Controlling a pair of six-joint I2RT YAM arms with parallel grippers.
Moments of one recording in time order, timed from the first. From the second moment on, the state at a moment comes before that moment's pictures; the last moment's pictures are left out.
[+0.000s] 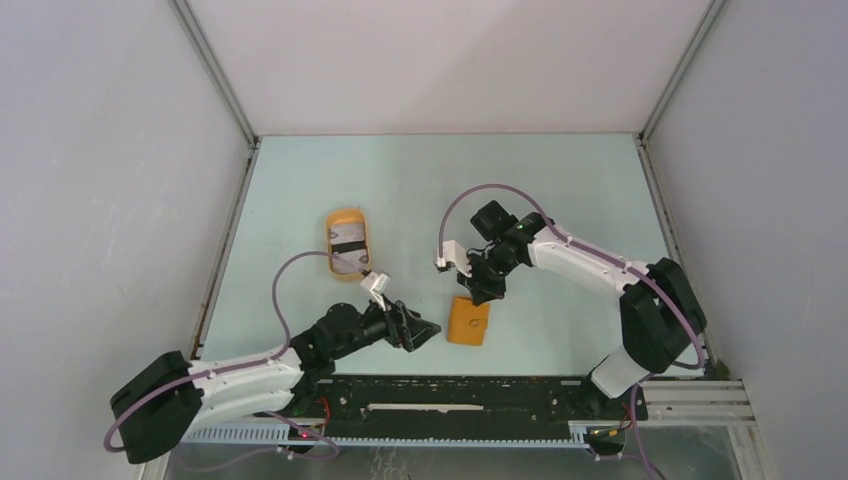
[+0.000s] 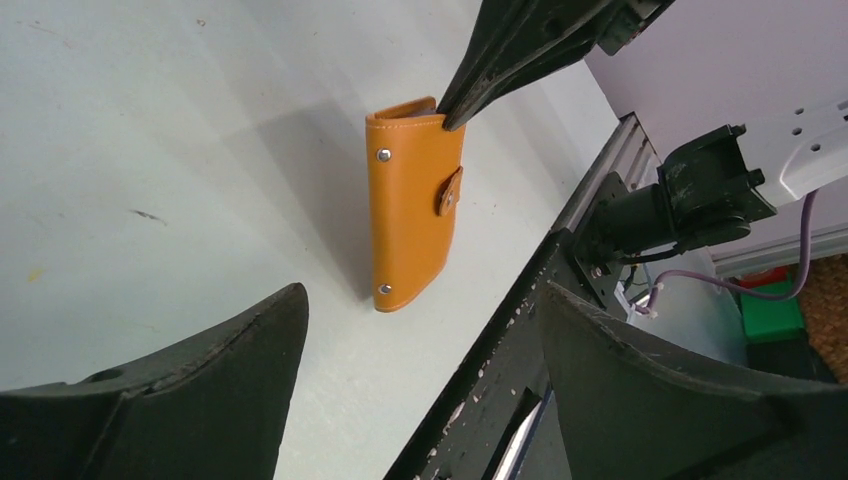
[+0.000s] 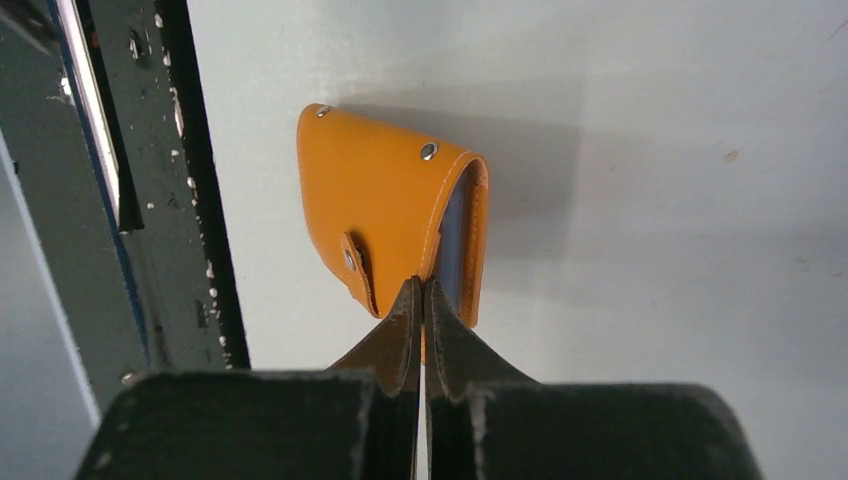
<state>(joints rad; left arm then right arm) -0.94 0.85 0.07 0.58 0.08 -0.72 0.69 1.61 1.15 -0.84 -0.53 -0.74</state>
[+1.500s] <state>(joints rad) -0.94 1.43 0.15 1.12 0.17 -0.87 0.80 1.33 1.10 -0.77 -0.52 -0.74</state>
